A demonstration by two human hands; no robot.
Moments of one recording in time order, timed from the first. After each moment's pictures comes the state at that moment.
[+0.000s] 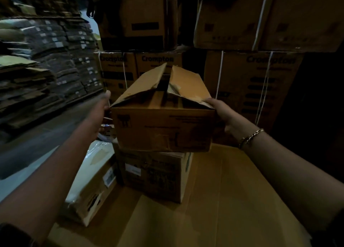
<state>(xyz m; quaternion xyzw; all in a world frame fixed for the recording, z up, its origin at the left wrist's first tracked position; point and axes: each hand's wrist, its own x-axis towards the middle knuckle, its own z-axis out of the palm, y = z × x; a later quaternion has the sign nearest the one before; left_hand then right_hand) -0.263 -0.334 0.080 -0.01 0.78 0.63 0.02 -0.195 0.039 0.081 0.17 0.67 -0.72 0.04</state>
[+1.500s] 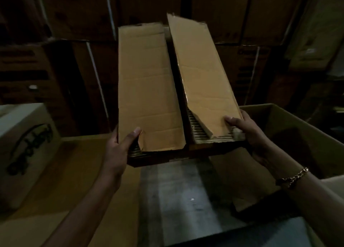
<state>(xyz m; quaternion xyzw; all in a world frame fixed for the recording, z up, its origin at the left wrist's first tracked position) 0.139 0.201 0.004 0.22 0.61 0.75 0.09 0.319 0.501 0.037 0.25 0.70 -0.62 -0.27</state>
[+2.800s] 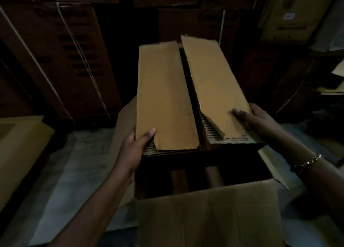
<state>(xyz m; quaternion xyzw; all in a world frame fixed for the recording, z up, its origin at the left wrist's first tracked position) 0.398 0.675 -0.060 0.16 0.66 0.70 0.22 0.586 0.990 -0.009 0.33 0.79 -0.50 -0.15</state>
